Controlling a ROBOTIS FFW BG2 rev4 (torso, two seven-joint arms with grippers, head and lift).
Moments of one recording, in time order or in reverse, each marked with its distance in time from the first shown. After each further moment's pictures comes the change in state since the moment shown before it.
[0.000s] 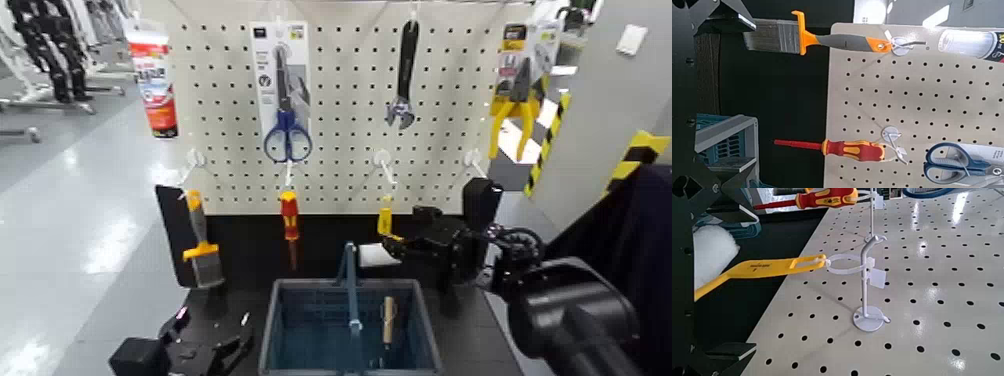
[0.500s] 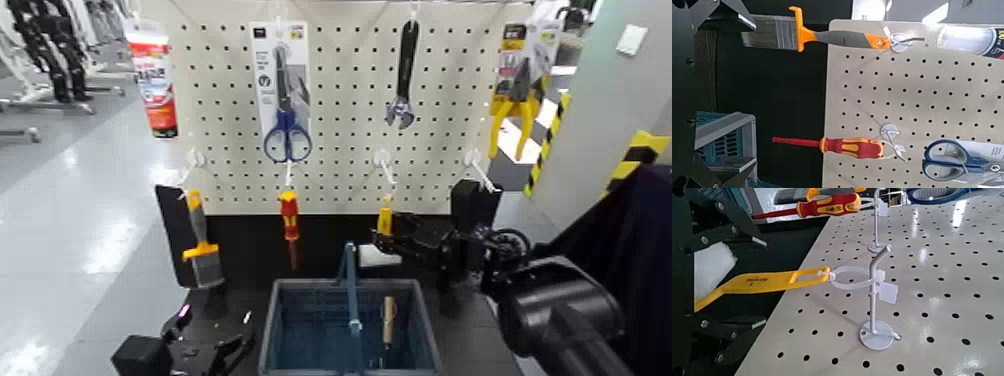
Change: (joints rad) left arm -0.008 0.000 -0.004 0.006 0.000 -0.003 -0.005; right arm -0.024 0.003 0.048 0.043 -0.029 -0.006 0.001
